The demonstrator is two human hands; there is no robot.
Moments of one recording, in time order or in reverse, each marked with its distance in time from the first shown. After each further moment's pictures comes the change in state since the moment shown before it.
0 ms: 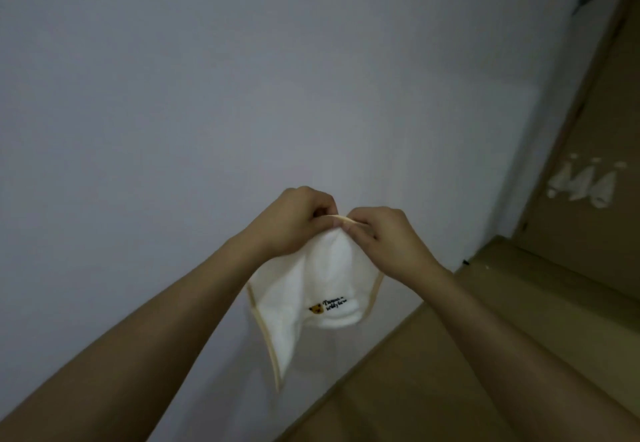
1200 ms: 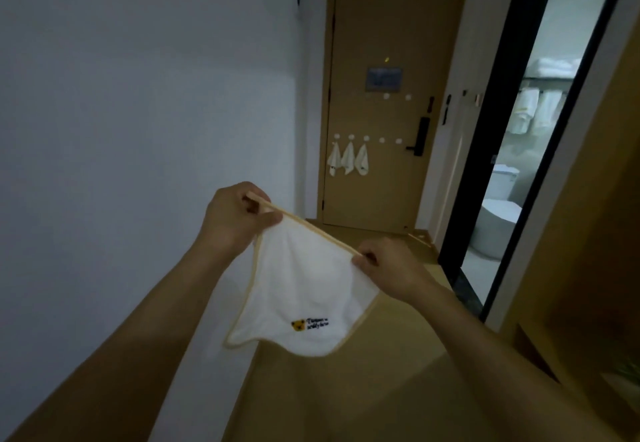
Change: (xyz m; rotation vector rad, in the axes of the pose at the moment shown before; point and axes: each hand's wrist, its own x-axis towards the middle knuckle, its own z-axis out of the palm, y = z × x) left_hand 0.505 0.073 0.308 -0.784 -0.048 0.020; right_hand 0.017 0.477 -0.205 -0.442 0.153 0.749
